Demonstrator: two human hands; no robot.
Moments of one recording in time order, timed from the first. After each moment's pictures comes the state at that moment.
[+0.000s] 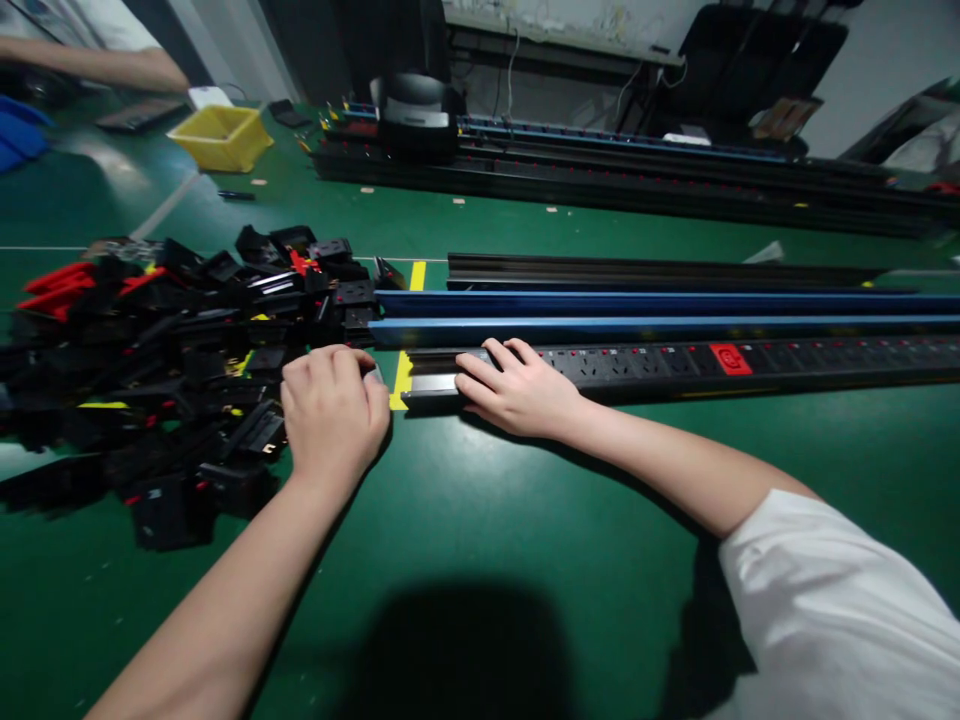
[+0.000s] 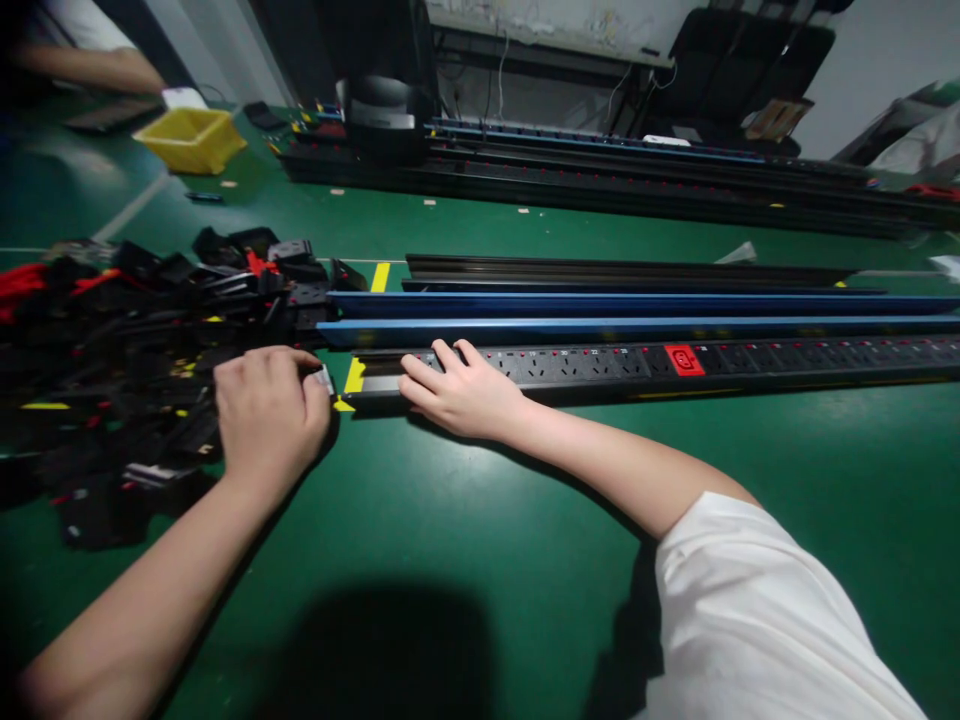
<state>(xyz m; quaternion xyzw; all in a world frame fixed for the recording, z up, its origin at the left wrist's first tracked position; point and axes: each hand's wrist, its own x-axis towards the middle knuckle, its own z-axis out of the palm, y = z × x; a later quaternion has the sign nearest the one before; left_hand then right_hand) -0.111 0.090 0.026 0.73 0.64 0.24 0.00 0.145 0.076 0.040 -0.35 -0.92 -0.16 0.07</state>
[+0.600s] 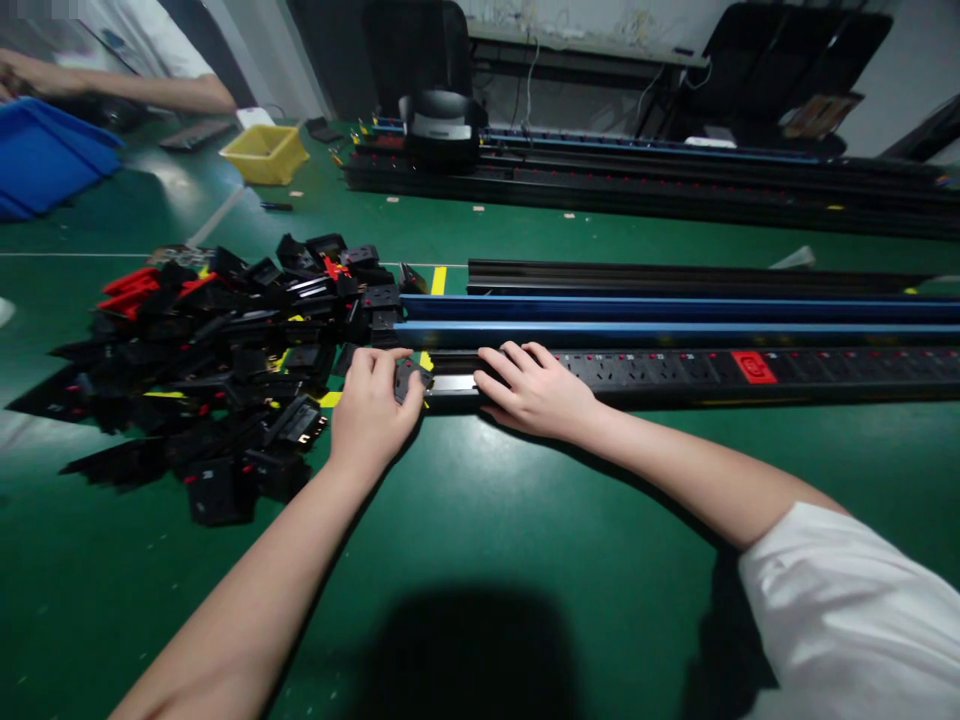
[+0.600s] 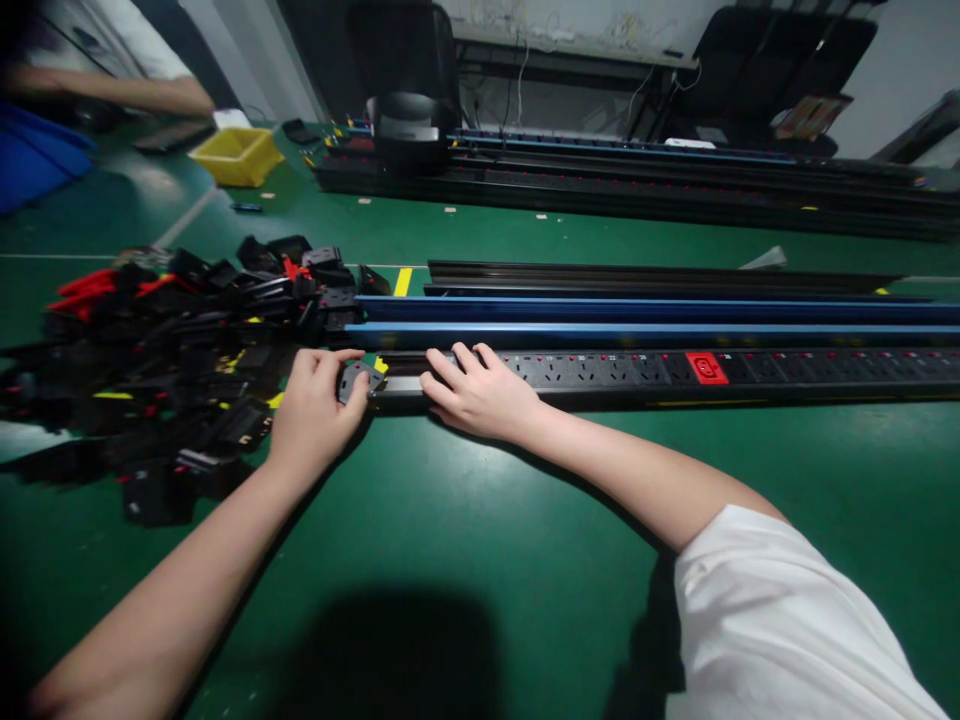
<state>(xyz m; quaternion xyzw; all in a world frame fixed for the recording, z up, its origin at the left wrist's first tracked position) -0.107 0.096 0.028 0.74 0.61 0.28 0.08 0.143 0.075 0.043 -0.36 -0.91 -0.19 0.06</state>
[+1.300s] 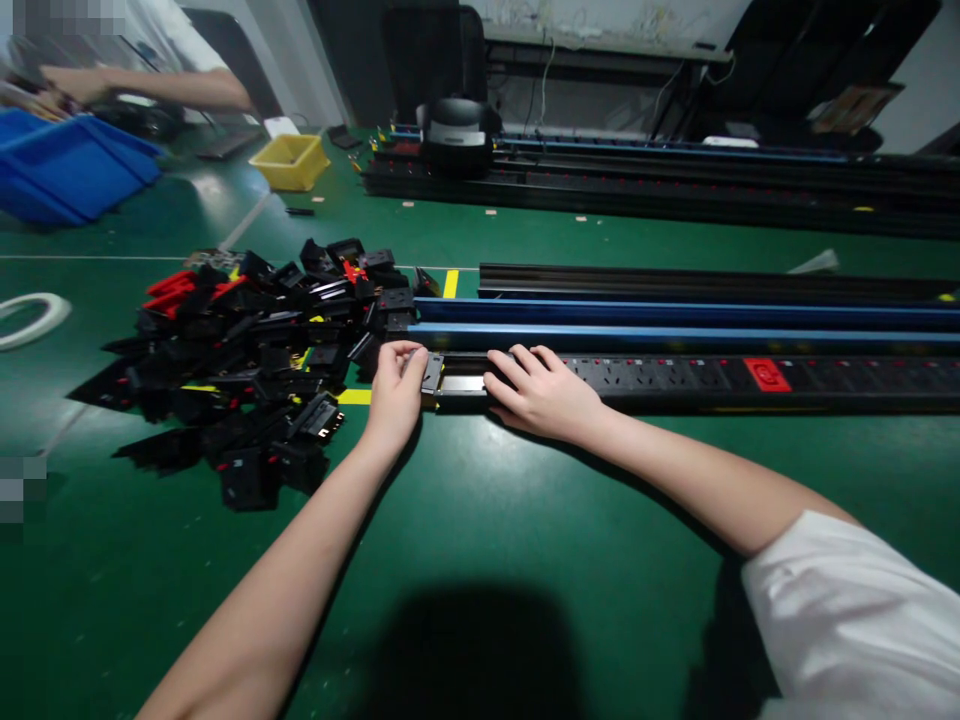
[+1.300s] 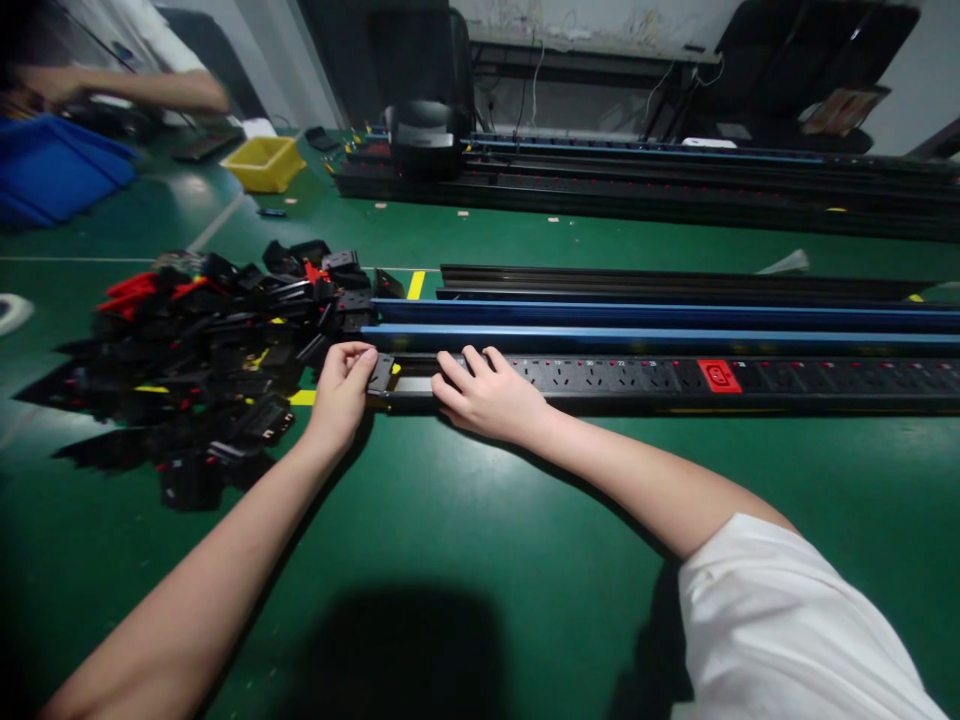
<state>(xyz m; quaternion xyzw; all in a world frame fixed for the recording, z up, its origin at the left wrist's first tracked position) -0.095 0.122 0.001 0.53 0.56 0.50 0.39 0.143 0.074 0.043 -0.36 -0.91 -0.19 0.07</state>
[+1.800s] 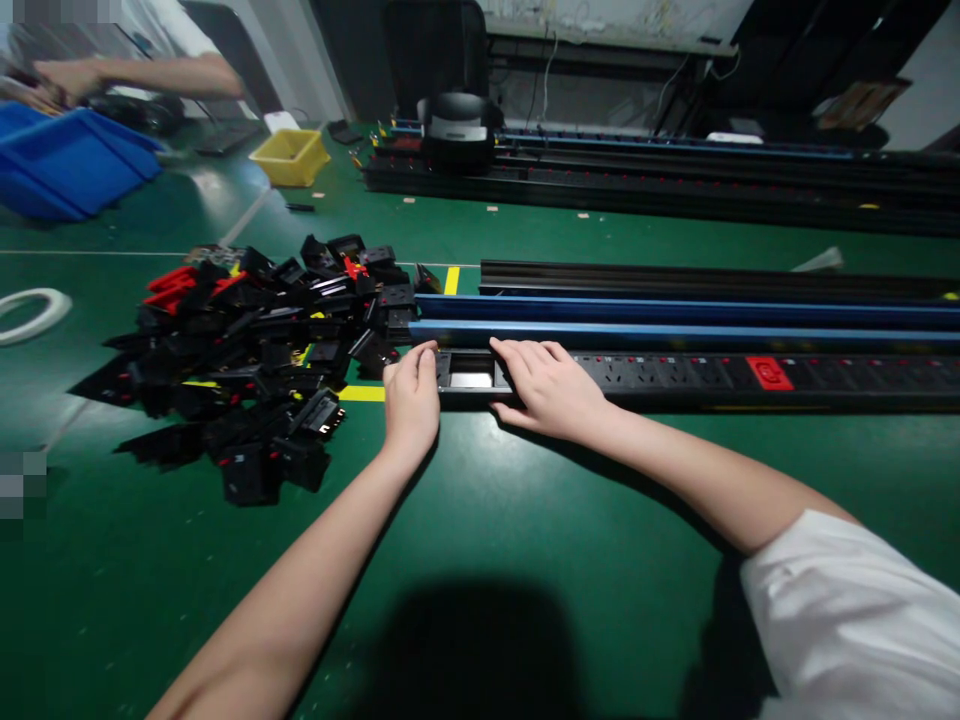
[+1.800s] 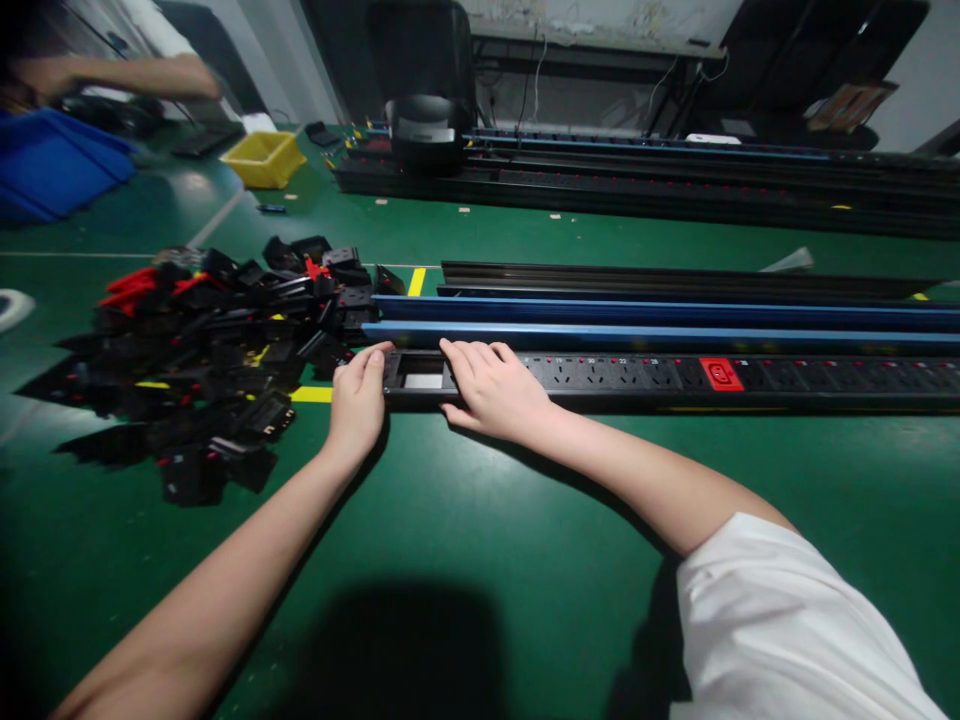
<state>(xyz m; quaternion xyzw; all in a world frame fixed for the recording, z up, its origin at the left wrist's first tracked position) -0.079 0.105 0.006 0.61 0.63 0.42 0.25 0.142 0.074 0.050 -0.44 -0.89 -0.07 0.11</state>
